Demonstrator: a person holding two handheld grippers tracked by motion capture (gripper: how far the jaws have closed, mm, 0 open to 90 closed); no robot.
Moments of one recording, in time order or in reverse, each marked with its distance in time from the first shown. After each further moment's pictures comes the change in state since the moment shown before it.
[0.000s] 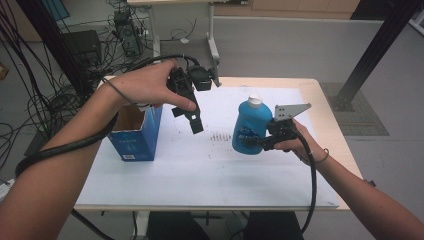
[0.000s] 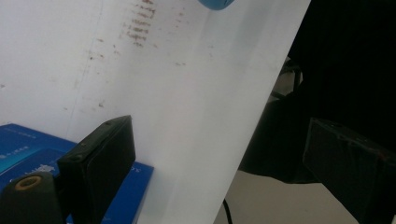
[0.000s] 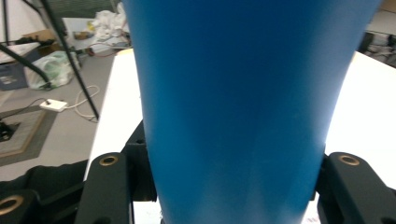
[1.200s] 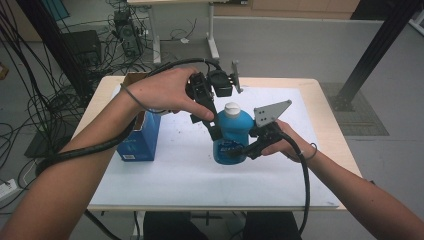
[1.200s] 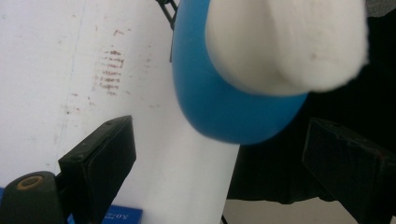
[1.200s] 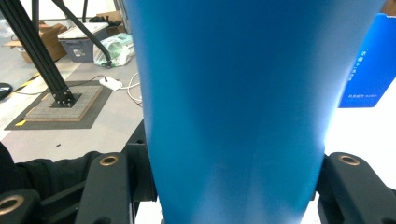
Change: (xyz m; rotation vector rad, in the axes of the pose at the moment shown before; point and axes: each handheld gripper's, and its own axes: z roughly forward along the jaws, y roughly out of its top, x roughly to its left) left arm -0.029 0.028 0.003 -0.085 -0.045 0.133; right arm 0.037 0.043 0.033 0.029 0.235 -0.134
